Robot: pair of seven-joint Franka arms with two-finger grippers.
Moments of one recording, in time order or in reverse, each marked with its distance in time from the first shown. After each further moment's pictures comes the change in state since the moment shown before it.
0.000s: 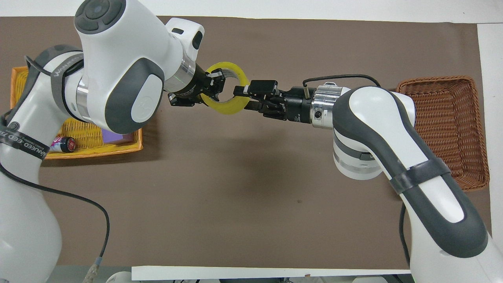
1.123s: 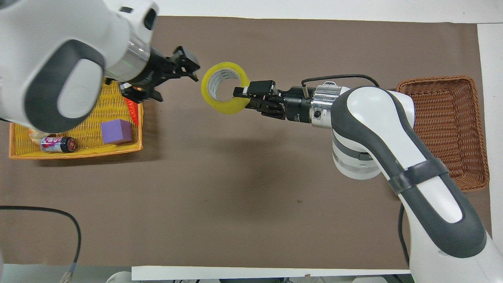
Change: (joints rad) left arm 0.050 -0.143 0.128 0.040 0.002 -0.133 0.012; right arm -0.020 0.003 -0.001 0.002 -0.057 0.001 0.005
